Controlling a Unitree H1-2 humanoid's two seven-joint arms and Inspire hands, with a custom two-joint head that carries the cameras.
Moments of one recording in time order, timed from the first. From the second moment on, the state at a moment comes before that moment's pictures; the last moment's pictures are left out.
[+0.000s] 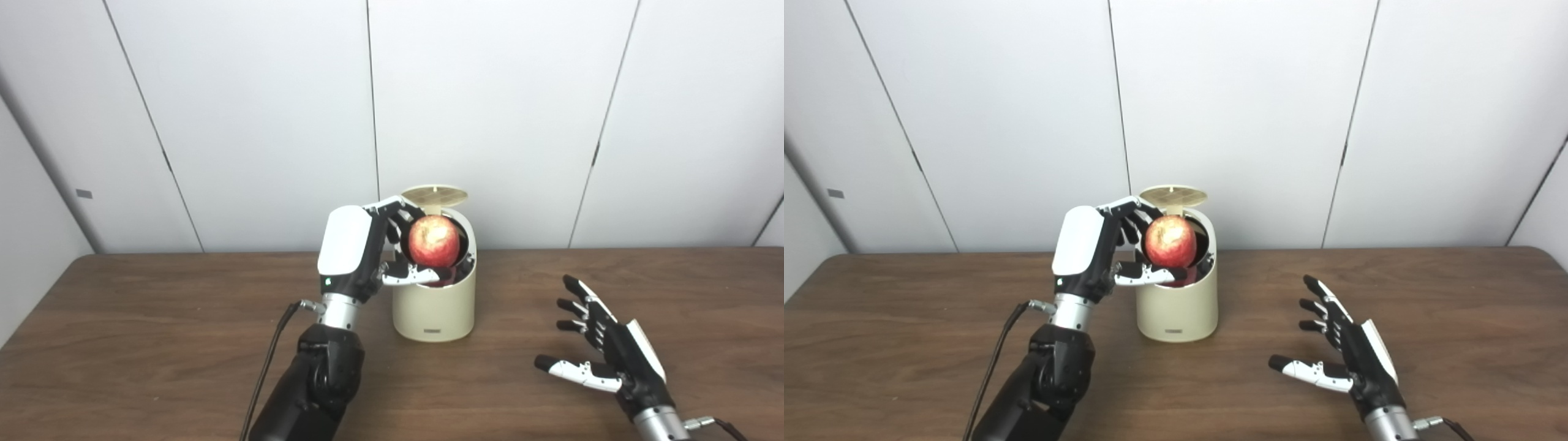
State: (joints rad) left arm -0.57 0.06 -0.27 0.32 0.79 -0.13 0.43; right arm -0.16 -0.21 -0.05 0.10 -0.11 -0.18 0.08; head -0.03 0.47
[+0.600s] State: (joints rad) left arm -0.63 0.08 -0.33 0.46 0.93 -0.12 0.64; right arm -0.16 -0.21 -0.05 0.10 -0.09 -0.17 0.08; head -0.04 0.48
